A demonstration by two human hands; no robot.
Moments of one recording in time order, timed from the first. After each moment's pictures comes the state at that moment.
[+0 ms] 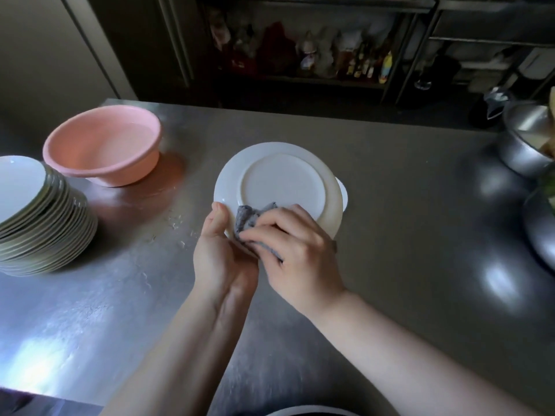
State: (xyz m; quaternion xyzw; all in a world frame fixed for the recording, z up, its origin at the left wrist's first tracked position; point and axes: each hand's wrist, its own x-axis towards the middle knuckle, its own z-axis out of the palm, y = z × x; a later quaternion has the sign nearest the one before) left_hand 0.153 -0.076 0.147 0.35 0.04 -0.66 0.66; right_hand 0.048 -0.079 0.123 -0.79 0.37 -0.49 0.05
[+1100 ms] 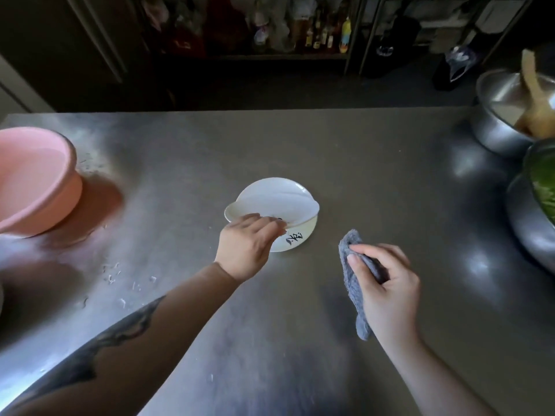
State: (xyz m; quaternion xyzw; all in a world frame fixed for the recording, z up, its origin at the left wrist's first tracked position) left_hand 0.116 -0.236 0.010 0.39 -0.85 0.06 0.36; right_hand -0.093 -0.127 0.037 -0.51 0.65 -0.53 0.17
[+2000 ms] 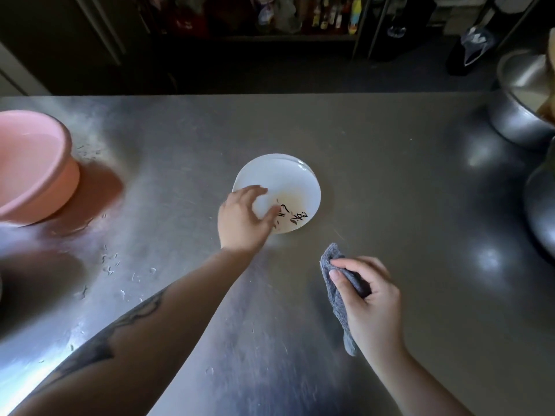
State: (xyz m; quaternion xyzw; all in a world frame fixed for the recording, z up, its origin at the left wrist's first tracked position) left_hand 0.109 -0.261 -0.016 0.64 -0.67 -0.18 0.34; right_hand -0.070 -0.113 0.019 -0.52 0.65 -0.50 0.23
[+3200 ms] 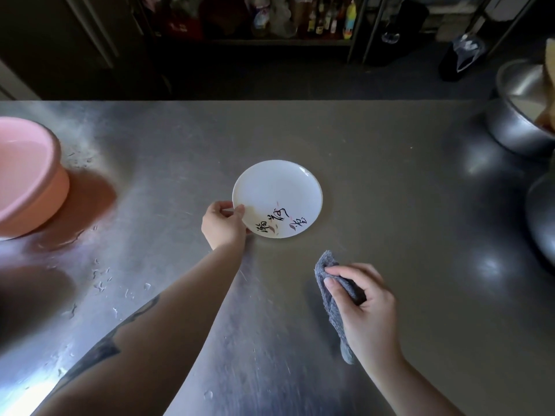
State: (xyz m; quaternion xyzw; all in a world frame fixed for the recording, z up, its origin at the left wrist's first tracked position) left_hand 0.124 -0.300 -0.038 0.74 -0.29 -0.39 0.45; right_hand -0.060 -0.131 0.019 -0.51 0.66 -0.49 0.25
